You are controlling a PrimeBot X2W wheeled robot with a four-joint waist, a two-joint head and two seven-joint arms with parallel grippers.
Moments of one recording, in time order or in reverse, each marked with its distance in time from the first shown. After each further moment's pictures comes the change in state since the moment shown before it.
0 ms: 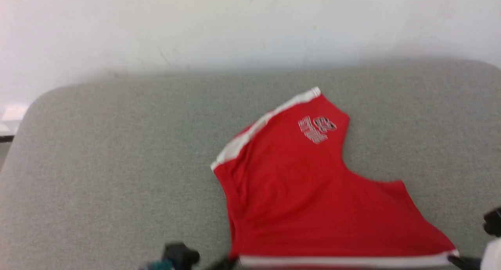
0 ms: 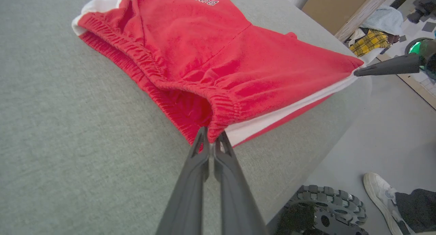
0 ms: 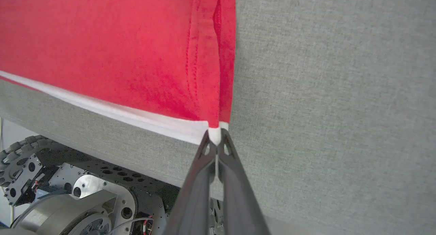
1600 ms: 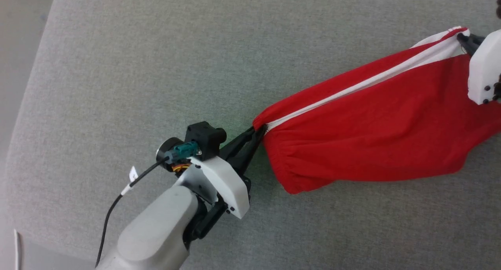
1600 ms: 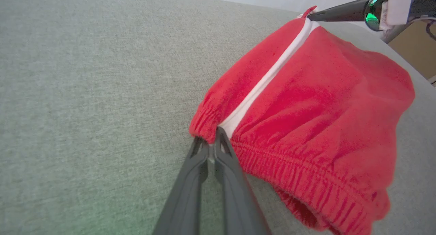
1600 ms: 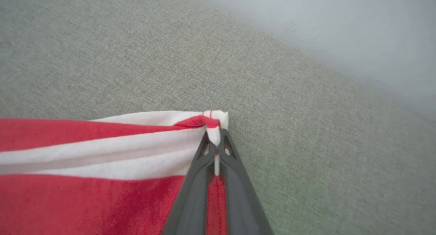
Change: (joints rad) left arm -0.475 -0.201 0.030 0.175 0.064 -0.026 -0.013; right arm -0.907 0.267 0.040 0.449 -0.383 -0.001 -0.040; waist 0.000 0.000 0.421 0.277
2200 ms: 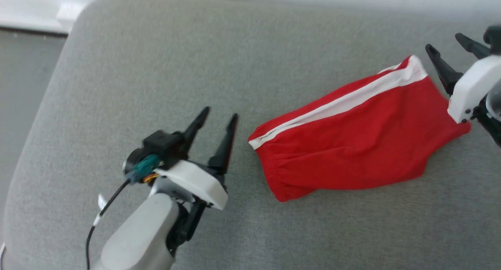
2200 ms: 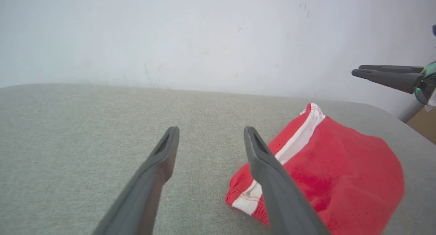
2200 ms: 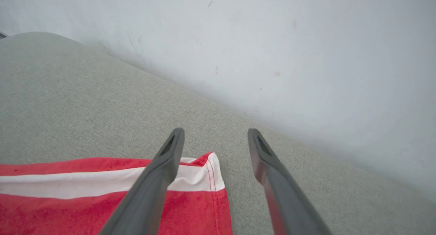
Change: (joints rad) left arm 0.063 0.002 0.095 0.008 0.006 0.100 -0.173; right arm 0.038 0.033 0.095 0.094 0.049 0.000 -0.344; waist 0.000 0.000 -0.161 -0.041
